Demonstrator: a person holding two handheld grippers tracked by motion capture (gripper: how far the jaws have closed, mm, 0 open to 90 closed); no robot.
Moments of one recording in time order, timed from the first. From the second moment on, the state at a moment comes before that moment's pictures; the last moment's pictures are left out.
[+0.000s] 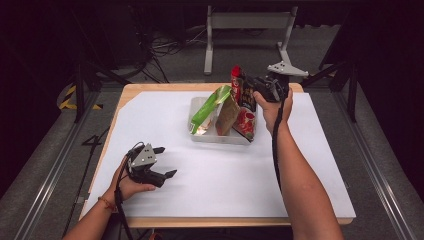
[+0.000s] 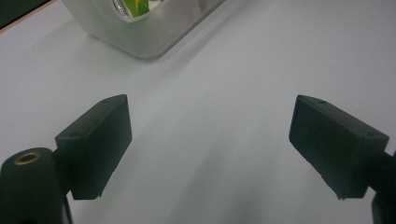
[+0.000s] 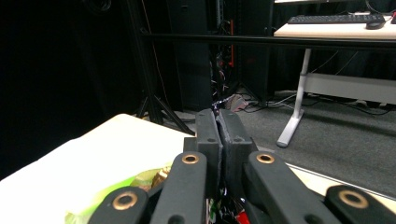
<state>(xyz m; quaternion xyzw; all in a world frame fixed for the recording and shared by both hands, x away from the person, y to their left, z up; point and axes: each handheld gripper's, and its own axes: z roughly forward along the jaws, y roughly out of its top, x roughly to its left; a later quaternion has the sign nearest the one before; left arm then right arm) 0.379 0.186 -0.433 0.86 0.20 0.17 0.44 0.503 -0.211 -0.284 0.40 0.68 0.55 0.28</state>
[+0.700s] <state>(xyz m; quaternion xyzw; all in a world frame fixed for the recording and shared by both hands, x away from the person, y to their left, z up) 0.380 0.185 -0.436 0.87 0.19 0.17 0.43 0.500 -0.221 -0.285 0.40 0.69 0.54 0.27</state>
